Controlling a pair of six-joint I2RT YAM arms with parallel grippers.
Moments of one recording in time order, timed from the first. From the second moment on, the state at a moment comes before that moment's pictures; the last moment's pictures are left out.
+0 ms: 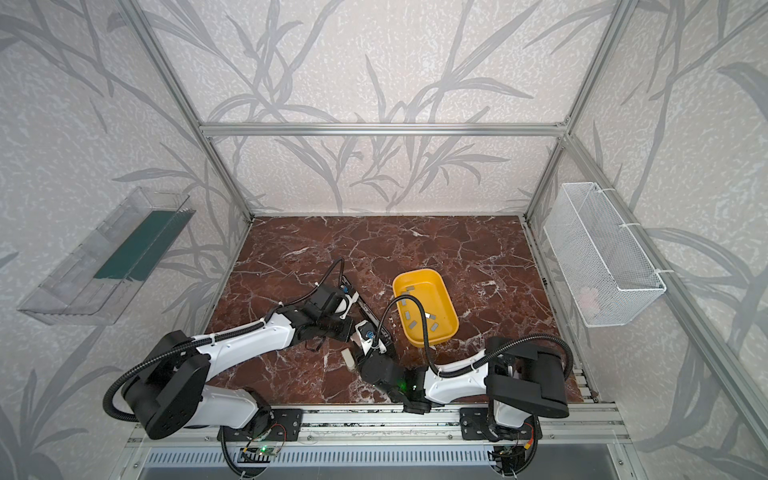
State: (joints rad) left arm -0.64 1.40 0.69 -0.30 0.17 -0.33; right arm 1.37 1.59 0.58 0.53 0.68 0.39
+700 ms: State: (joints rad) left arm -0.65 1.40 0.69 -0.32 0.17 -0.33; right arm 1.33 1.73 0.67 0.38 0.69 0.44
